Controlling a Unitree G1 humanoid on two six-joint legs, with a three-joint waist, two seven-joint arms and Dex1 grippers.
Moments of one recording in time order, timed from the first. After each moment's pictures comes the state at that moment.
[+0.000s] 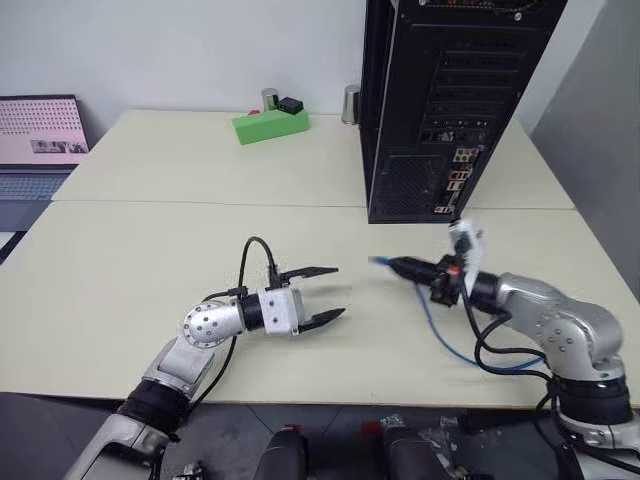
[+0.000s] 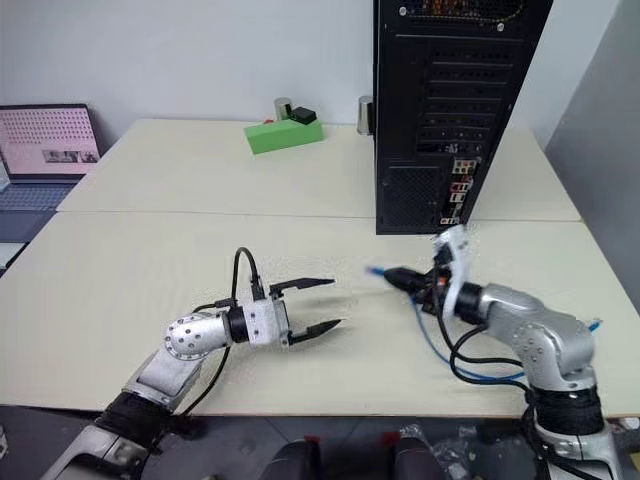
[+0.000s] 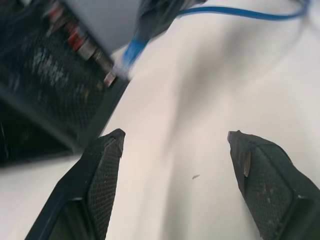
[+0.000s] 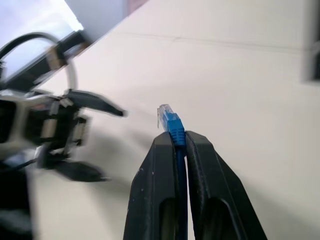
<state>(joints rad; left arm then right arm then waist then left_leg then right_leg) -0.33 0.58 -0.29 0.10 -0.20 -0.33 -0.79 -0.35 -0.48 -0.13 -0.36 0.70 0.91 0.53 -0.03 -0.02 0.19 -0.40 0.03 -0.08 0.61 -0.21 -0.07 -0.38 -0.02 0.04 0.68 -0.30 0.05</state>
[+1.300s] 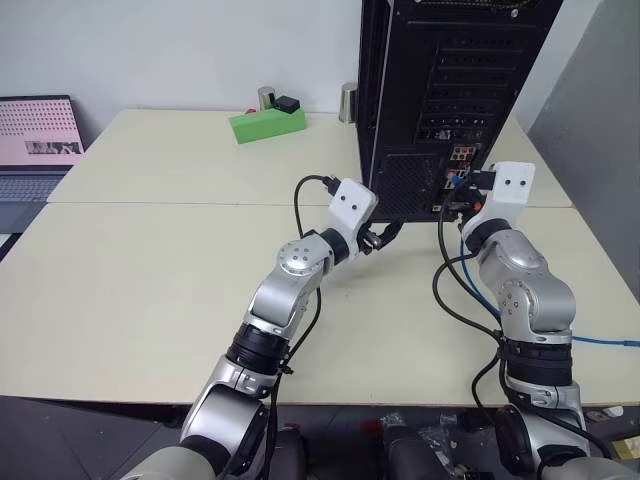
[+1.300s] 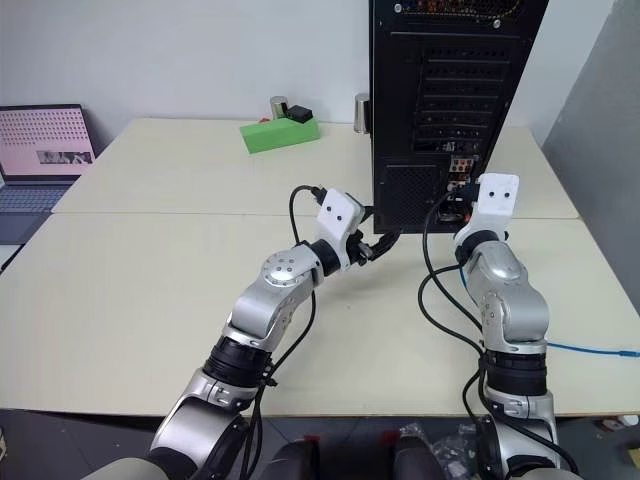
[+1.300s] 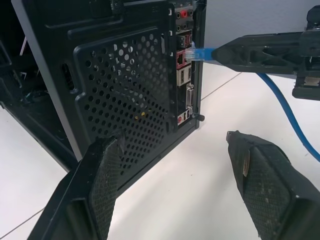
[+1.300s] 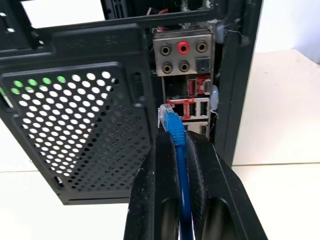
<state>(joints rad) -0.69 0.10 -0.23 0.12 -0.12 0.35 -0.43 -0.59 -0.21 -0.18 -0.12 0.26 0.64 -0.02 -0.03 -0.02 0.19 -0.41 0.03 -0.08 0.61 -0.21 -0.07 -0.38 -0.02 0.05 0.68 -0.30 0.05</state>
